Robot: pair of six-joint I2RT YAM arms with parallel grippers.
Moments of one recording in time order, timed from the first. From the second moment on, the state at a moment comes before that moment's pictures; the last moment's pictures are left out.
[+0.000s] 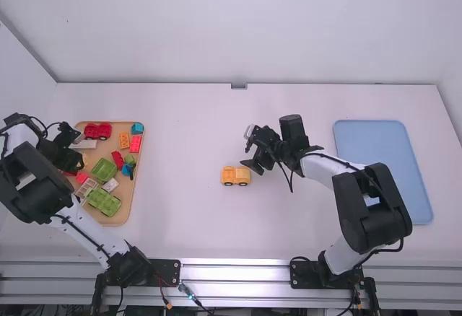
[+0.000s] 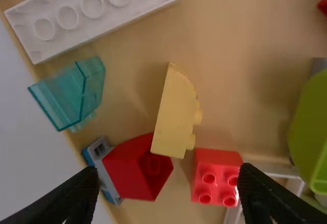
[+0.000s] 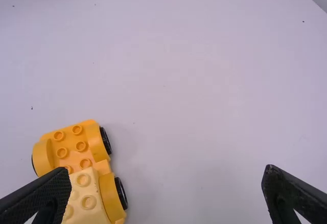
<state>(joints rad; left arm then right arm) 0.82 2.09 1.59 -0.91 0.12 1.12 0.32 1.72 0.83 0.07 -0.63 -0.68</state>
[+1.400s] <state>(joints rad) 0.82 2.14 1.48 -0.72 0.21 1.13 0.31 1.72 0.83 0.05 -0.63 -0.63</state>
